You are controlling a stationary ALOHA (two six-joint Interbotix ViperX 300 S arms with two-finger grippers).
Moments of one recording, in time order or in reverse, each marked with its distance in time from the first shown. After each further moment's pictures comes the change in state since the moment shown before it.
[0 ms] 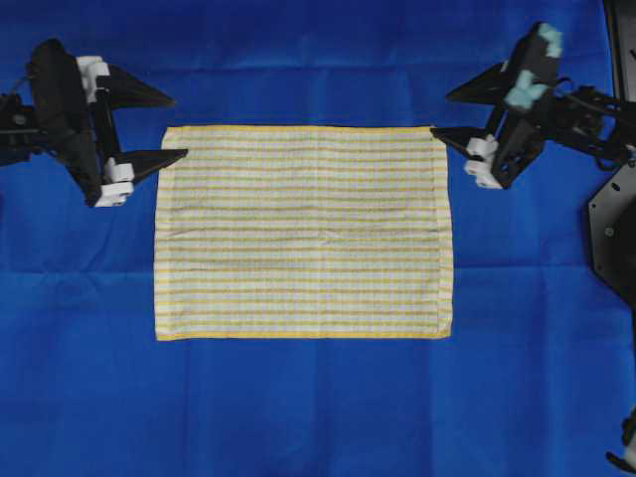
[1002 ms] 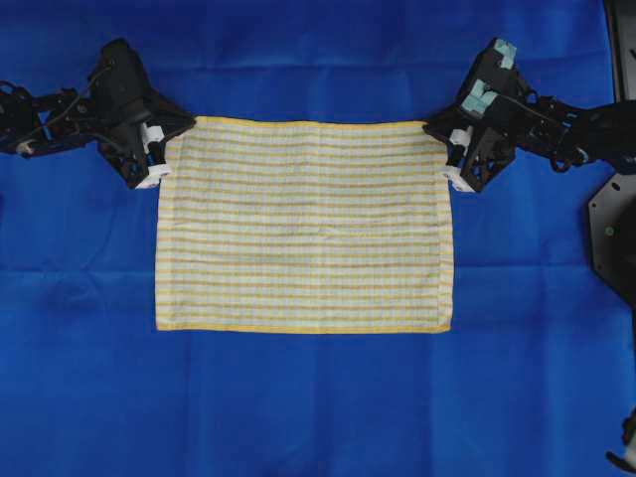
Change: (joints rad) left arm 0.130 0.402 -0.086 0.003 -0.064 0.005; right arm -0.012 0.291 -0.034 0.040 -0.124 0.003
